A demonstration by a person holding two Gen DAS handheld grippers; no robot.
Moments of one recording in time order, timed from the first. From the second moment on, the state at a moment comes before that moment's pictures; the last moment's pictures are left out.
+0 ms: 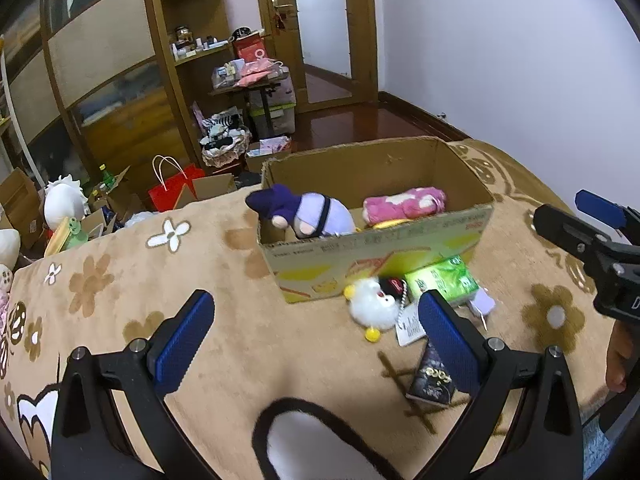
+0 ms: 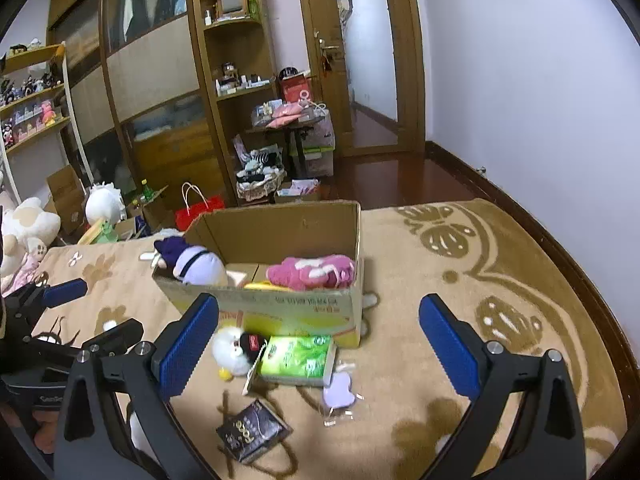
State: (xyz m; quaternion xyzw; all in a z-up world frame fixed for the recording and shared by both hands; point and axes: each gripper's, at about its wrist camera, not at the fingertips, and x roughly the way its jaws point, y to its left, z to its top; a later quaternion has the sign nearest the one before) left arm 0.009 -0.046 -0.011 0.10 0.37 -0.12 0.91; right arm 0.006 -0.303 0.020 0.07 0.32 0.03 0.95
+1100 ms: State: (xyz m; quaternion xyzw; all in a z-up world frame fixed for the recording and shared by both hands) left arm 0.018 -0.087 -0.076 0.07 0.45 -0.19 0.87; right arm 0.037 -0.323 -0.061 0.11 0.44 0.01 0.89
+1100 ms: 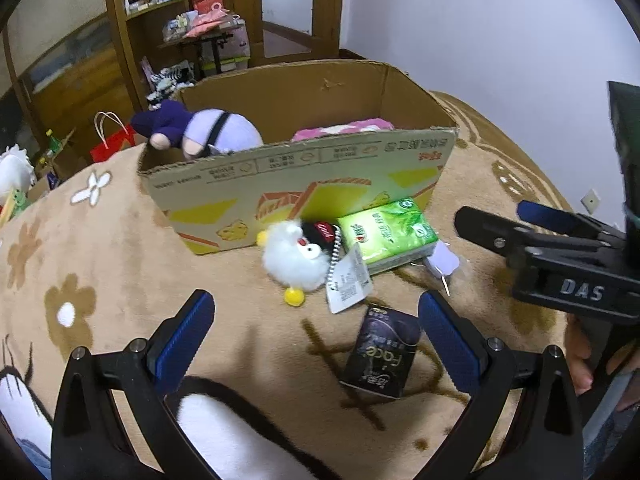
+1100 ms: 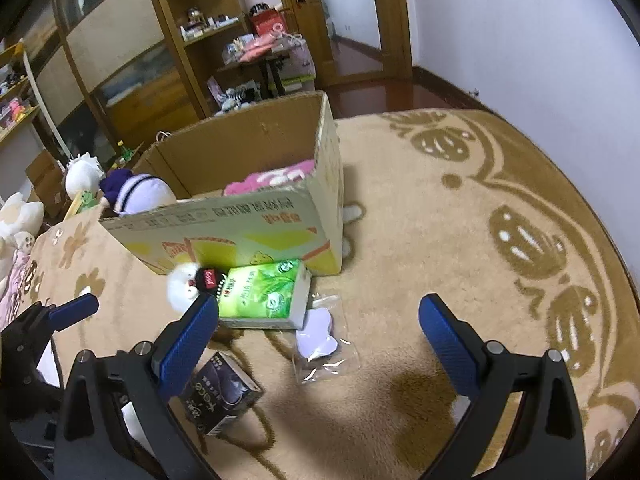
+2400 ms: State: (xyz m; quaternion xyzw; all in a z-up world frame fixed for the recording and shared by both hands) left arm 0.038 -0.126 -0.158 0.13 0.55 -0.17 0.81; right arm 0.057 -0.292 -0.125 -0.02 0.54 0.03 0.84
